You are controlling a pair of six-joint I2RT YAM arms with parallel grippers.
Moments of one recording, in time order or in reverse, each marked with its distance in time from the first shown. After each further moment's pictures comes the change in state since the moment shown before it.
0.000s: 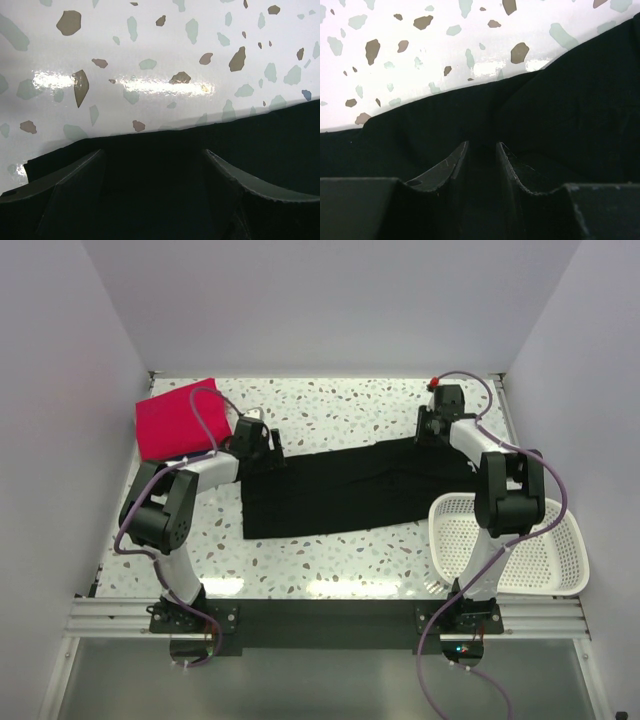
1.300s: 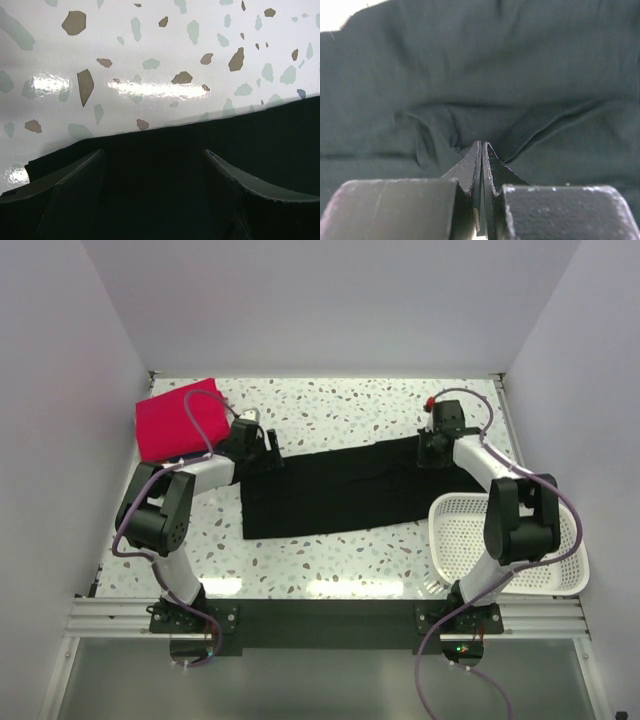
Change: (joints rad) left arm 0.025 -0.021 -0.043 0.048 0.036 0.001; right arm 0.038 -0.186 -0.157 -0.148 0.013 -0.021
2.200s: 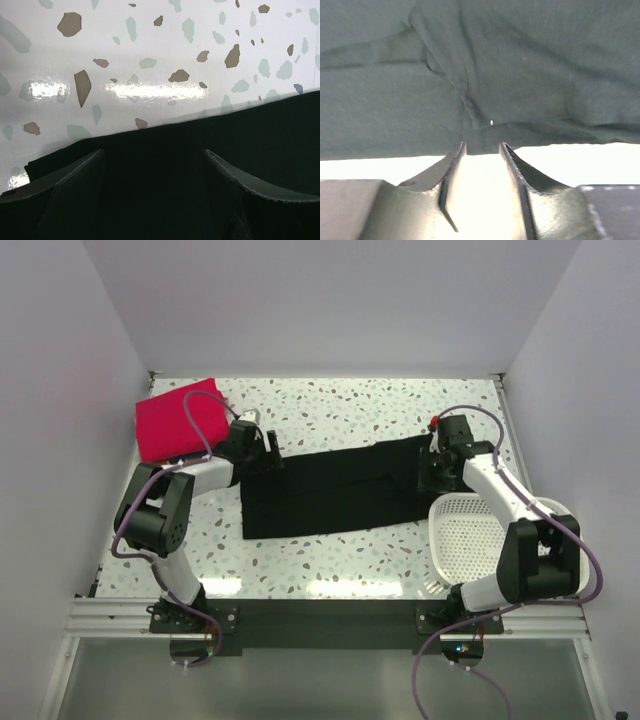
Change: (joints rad) left arm 0.006 -0.010 -0.026 0.037 0.027 0.026; right arm 0.035 -0.281 -0.171 -0.241 -0.050 0.066
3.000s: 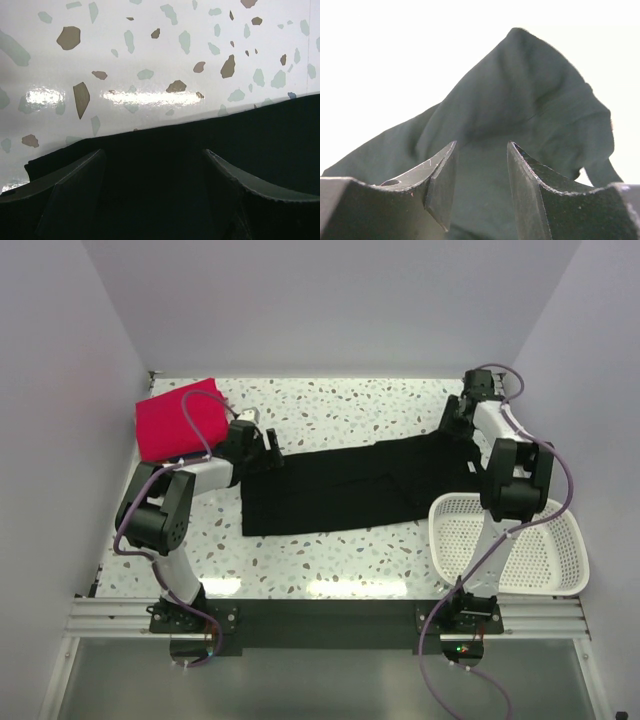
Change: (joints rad) left arm 0.010 0.016 -0.006 0.058 0.013 0.000; right arm -0.220 0.601 0.588 0.143 0.060 0.030
